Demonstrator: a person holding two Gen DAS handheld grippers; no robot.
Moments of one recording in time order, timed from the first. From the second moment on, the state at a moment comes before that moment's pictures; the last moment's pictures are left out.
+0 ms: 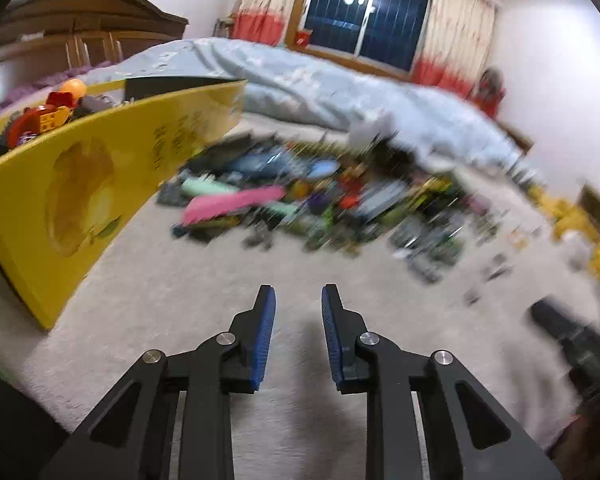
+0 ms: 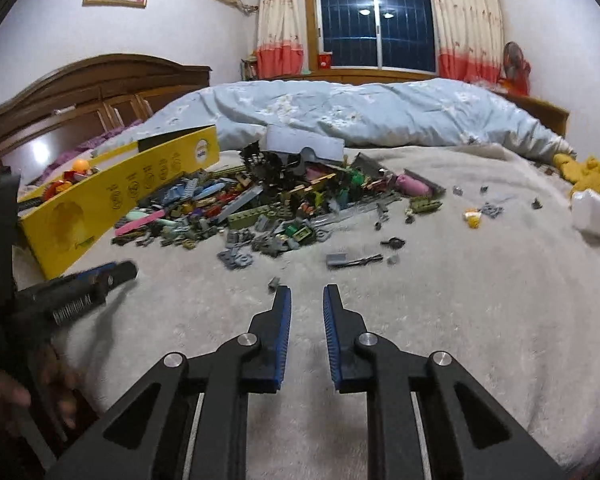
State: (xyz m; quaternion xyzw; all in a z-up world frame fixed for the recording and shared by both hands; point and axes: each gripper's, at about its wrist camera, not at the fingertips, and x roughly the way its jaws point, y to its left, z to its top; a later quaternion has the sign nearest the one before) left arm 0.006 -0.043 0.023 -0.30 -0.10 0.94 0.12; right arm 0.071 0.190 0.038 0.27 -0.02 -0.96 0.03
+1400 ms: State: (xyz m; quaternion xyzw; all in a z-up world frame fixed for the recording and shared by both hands) left arm -0.046 0.059 0.018 -0.37 0.09 0.88 0.29; right arm 0.030 0.171 0.012 0.34 -0.02 -0.94 0.05
